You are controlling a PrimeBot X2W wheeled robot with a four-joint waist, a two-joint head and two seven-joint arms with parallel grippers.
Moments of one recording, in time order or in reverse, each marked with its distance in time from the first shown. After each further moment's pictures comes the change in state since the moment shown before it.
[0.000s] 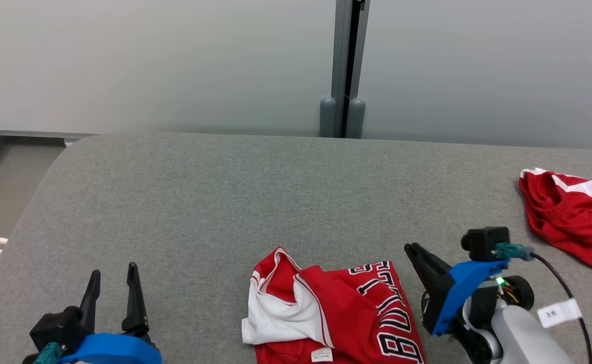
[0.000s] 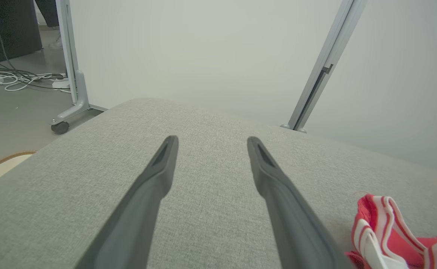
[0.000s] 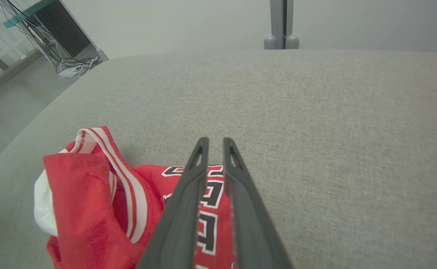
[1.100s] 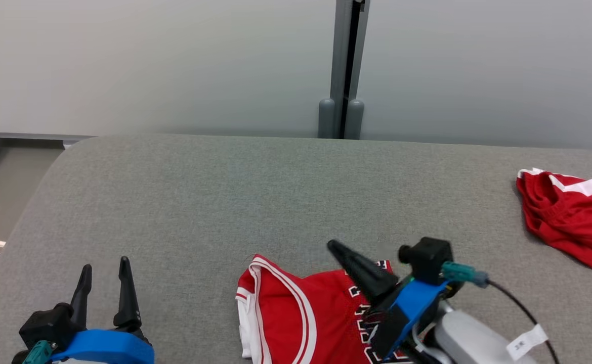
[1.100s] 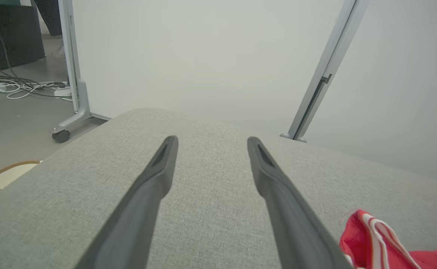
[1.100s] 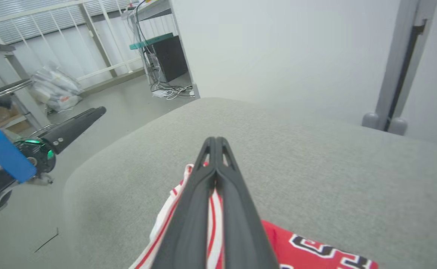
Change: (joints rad) left arm -0.009 -0.010 0.031 -0.010 0.023 -0.012 0.000; right arm -0.116 -0.072 0.510 -0.104 0.164 0.000 -0.276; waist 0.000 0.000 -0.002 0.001
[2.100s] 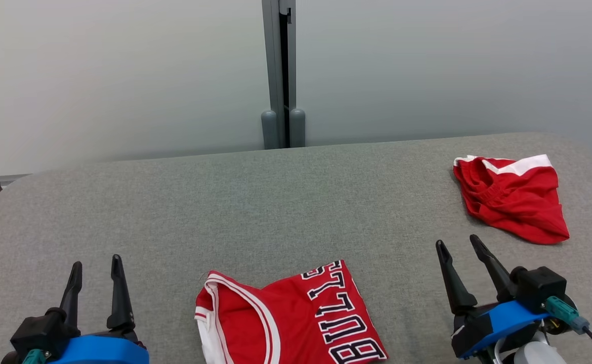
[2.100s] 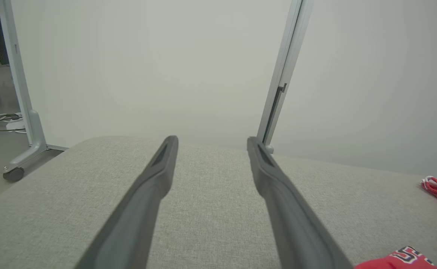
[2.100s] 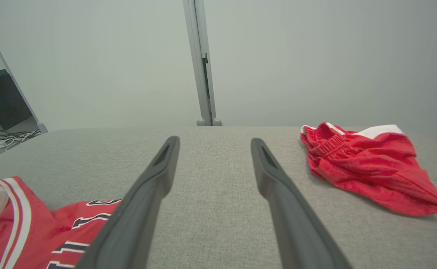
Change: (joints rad) left arm 0.041 -0.033 0.083 -0.094 0.100 -0.040 0.000; right arm 0.259 0.064 -0.608 0.016 -0.377 0.000 -0.092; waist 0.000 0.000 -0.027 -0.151
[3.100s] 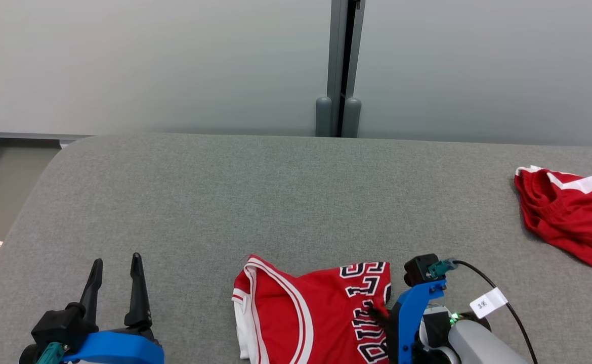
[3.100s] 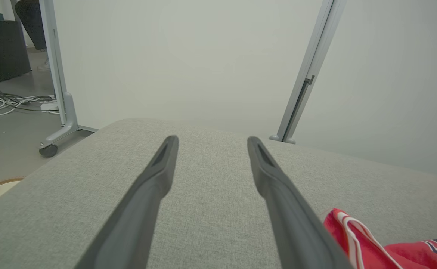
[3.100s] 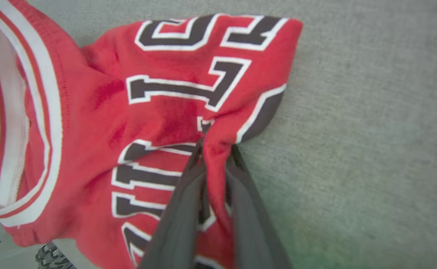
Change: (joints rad) left arm -0.024 -0.026 -0.032 0.039 0.013 -0.021 0.000; right arm -0.289 0.078 0.343 0.487 0.330 -0.001 0.581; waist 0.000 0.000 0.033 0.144
